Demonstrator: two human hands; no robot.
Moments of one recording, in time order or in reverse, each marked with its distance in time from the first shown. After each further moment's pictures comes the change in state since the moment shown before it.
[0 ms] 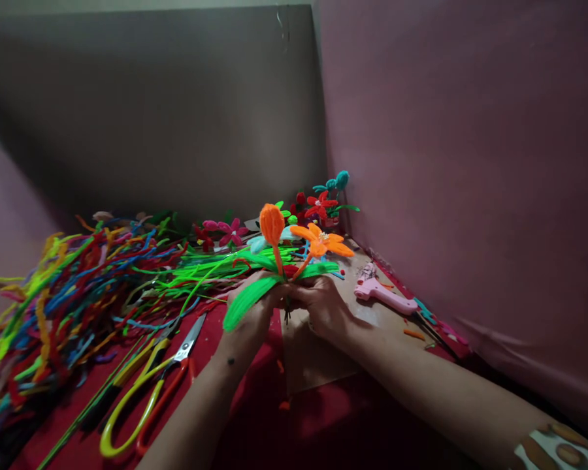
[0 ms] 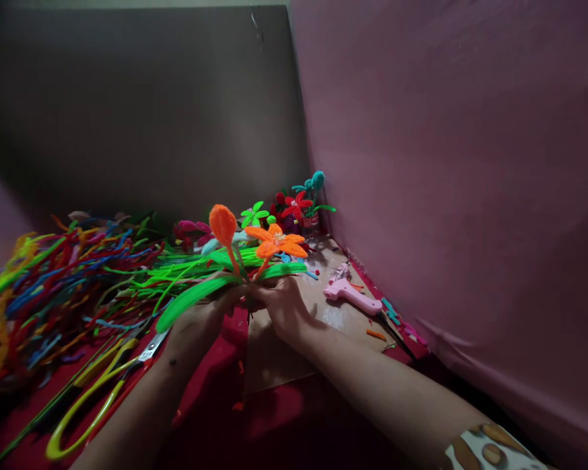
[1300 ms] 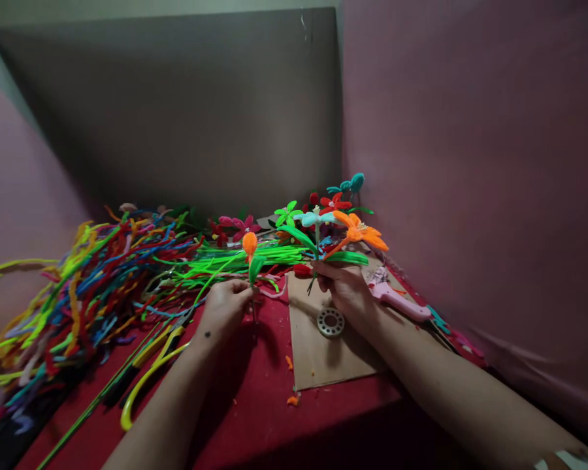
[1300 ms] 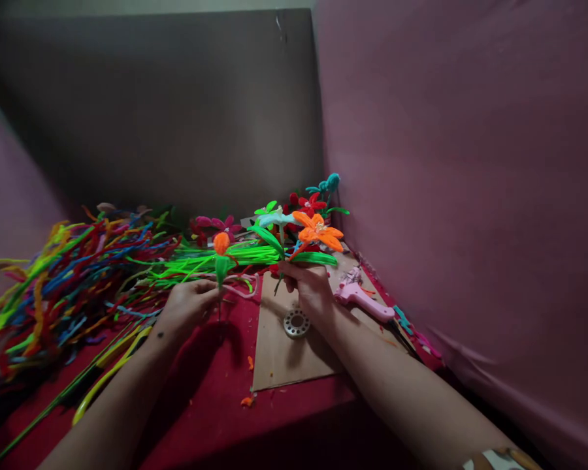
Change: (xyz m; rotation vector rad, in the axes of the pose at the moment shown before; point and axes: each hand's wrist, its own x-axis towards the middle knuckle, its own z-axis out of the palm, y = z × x) left_hand 0.012 -0.062 -0.046 0.178 0.019 -0.406; right_hand 0.031 0.004 -0.029 0.094 0.217 -0.092
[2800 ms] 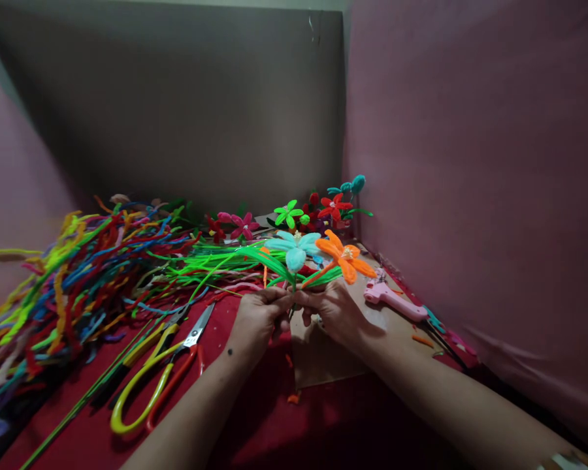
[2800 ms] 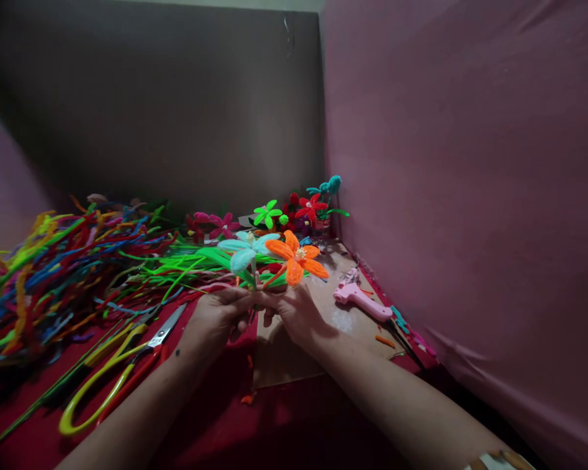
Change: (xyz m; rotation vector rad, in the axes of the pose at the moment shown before) left_hand -0.046 0.033 0.037 -0.510 -0.235 -0.082; right_hand -0.048 -0.020 0.026 -0.246 -0.383 0.093
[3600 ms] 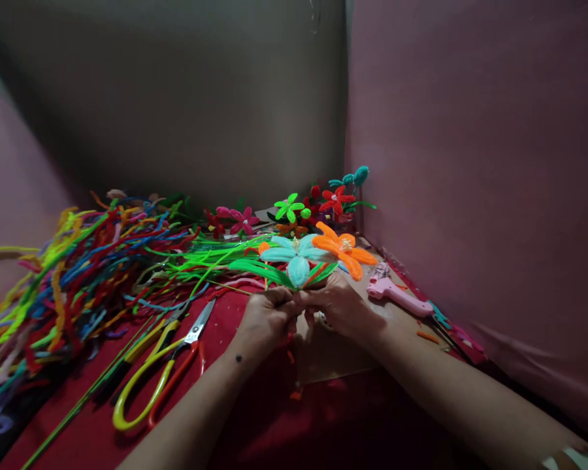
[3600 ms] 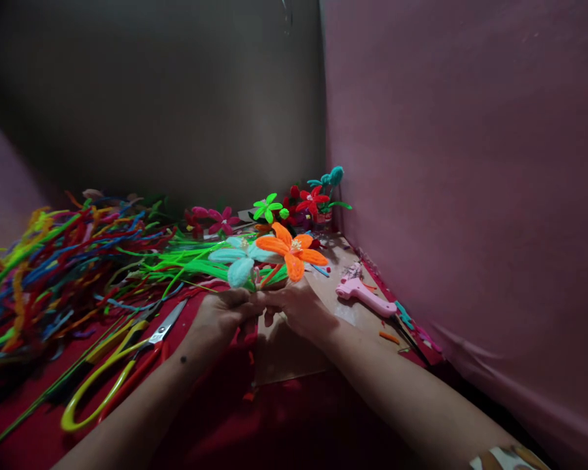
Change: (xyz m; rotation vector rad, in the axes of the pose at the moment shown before) left_hand 0.000 -0.003 0.002 0.129 -0.102 0.052; right_hand 0.006 0.014 -0.011 0.101 -0.104 0.082
